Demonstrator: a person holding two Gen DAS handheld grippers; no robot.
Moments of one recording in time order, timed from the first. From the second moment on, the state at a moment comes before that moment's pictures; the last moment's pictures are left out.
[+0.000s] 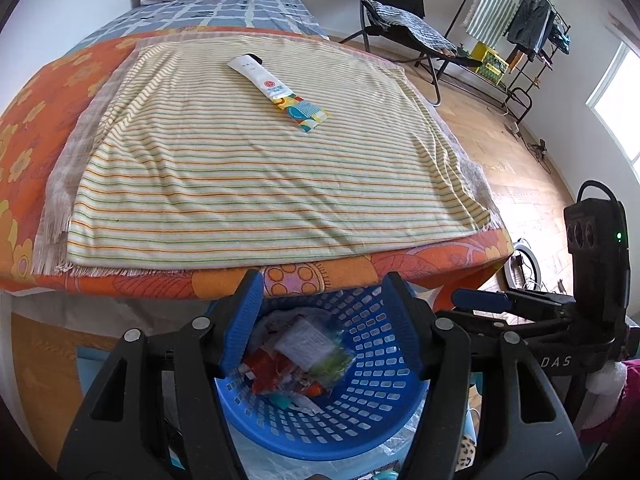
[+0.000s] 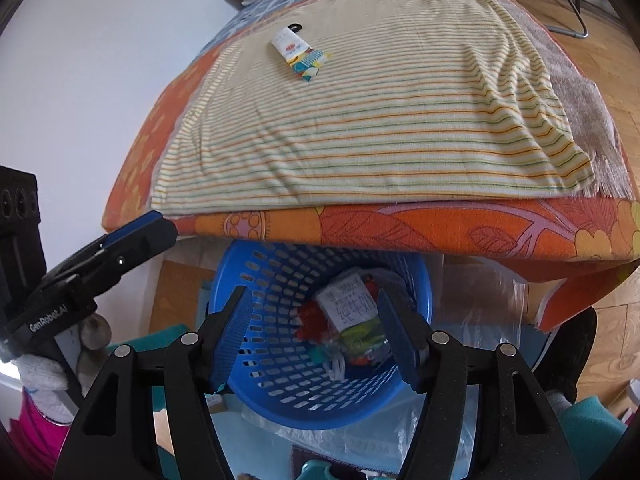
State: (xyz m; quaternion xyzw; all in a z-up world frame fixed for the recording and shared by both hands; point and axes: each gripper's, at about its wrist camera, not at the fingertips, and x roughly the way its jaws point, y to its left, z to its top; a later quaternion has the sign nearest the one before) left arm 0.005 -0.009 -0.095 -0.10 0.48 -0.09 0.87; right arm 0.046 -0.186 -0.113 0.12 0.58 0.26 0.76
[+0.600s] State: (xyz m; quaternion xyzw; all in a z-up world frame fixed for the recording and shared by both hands) left arm 0.007 -0.003 -0.093 -0.11 0.47 -0.08 0.87; right arm 0.048 -0.187 -0.105 0.11 0.57 0.26 0.77
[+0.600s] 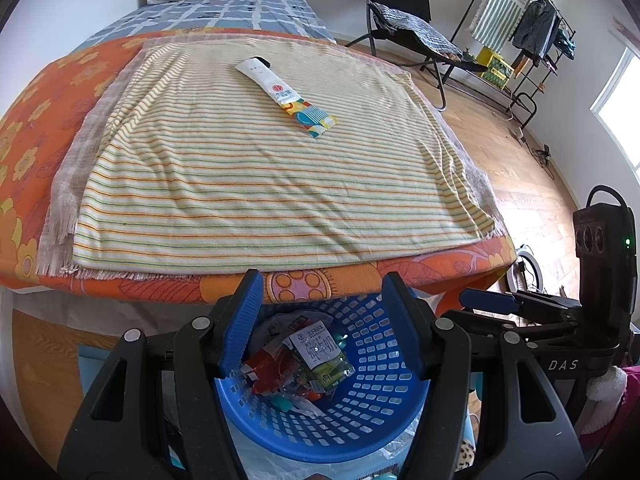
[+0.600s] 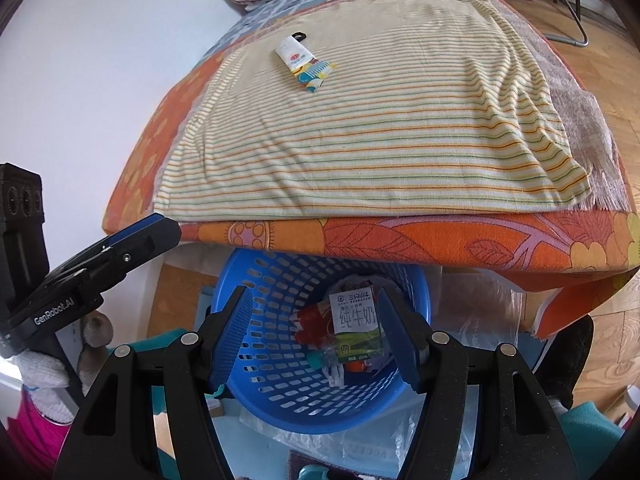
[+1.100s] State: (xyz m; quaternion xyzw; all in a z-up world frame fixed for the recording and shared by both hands) left arm 0.026 0.012 -0.069 -0.11 0.46 -0.06 0.88; right arm 0.063 -0.174 -0.082 0.09 0.53 0.27 0.80
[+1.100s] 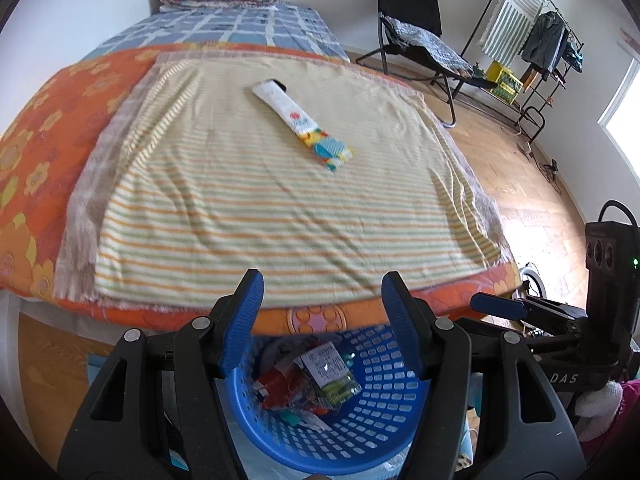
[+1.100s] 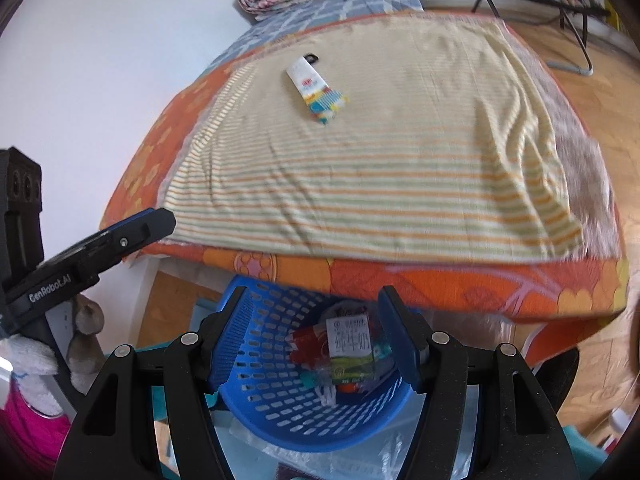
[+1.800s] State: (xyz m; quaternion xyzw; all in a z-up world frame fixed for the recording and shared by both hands) left arm 0.091 0.060 -0.016 -0.07 0.41 -0.01 0.91; right arm 0.121 -0.147 -0.052 -0.02 0.46 0.25 0.85
